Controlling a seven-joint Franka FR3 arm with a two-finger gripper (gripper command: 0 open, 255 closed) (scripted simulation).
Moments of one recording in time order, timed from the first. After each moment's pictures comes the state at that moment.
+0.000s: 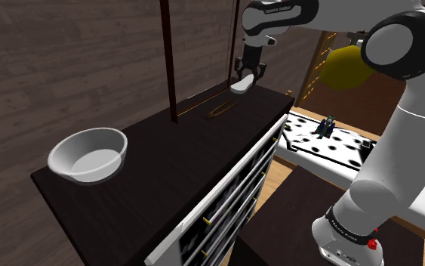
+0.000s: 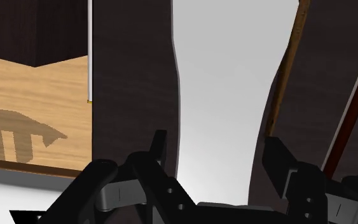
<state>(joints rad) -0.21 0.16 -0.07 -1.65 0.03 1.82 1.08</state>
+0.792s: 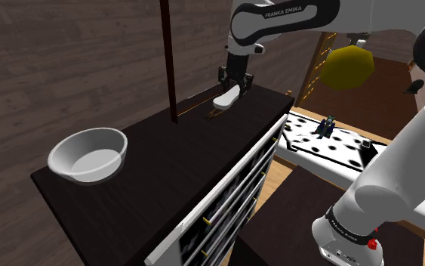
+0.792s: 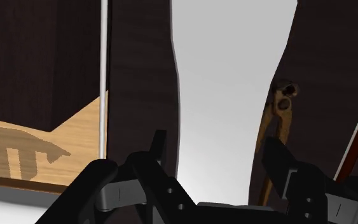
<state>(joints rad) -0.08 -0.04 0.05 -1.91 0.01 1.88 1.34</state>
